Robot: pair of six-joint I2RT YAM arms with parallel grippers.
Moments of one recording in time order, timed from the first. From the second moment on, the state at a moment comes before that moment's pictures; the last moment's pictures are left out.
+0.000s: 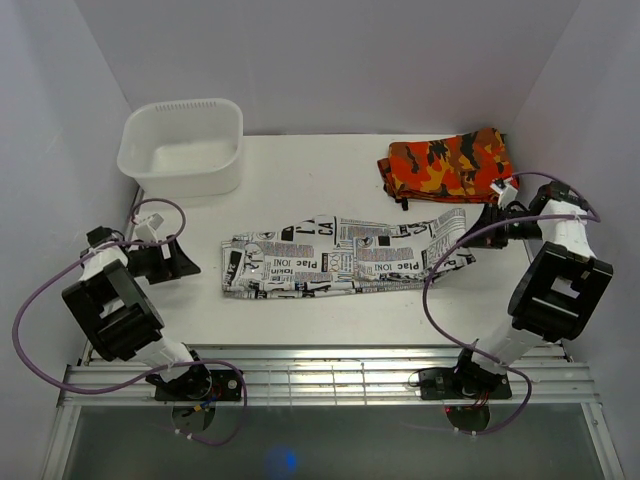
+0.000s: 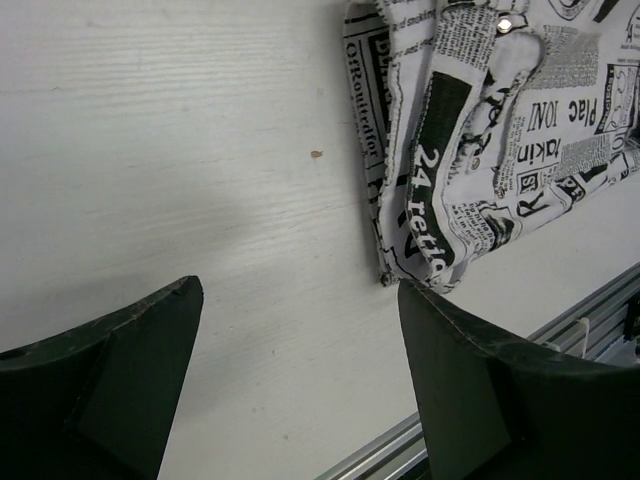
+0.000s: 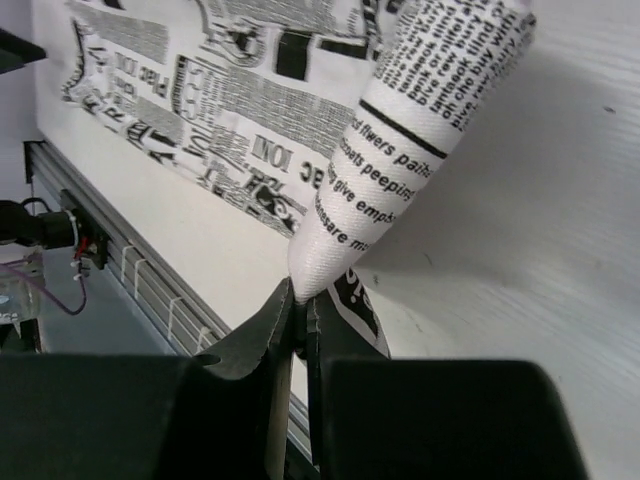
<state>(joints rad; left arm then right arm) 0.64 1.55 0.90 -0.73 0.80 0.50 -0.44 1.66 1.23 -1.05 -0.92 -0.53</state>
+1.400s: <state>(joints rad) 0.31 1.88 0.92 -0.46 0.98 0.09 0.62 1.90 1.42 -0.21 -0.85 0.36</state>
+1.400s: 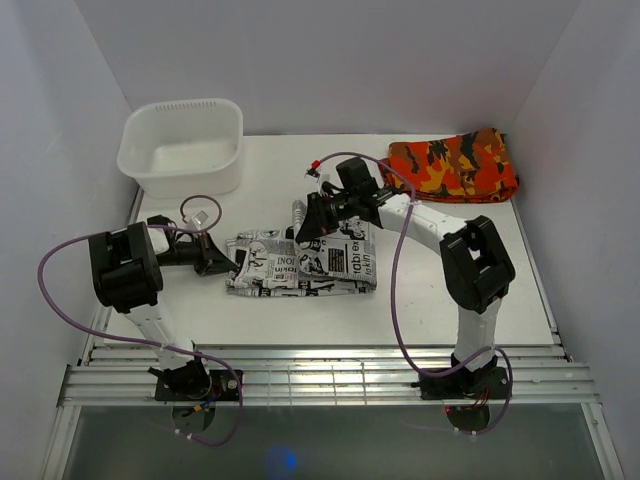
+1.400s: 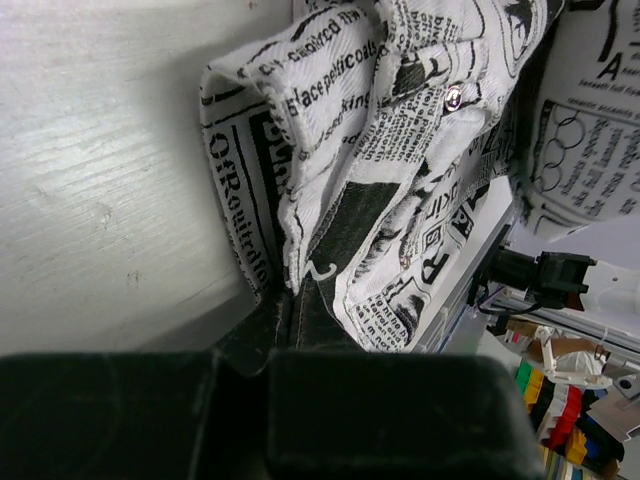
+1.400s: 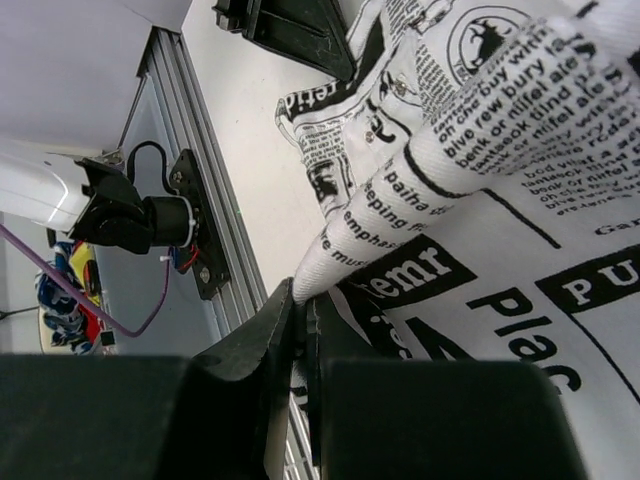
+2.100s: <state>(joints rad) 0.28 1.86 0.87 -0.36 1.00 0.04 0.79 2.14 1.59 -0.09 -0.77 0.59</state>
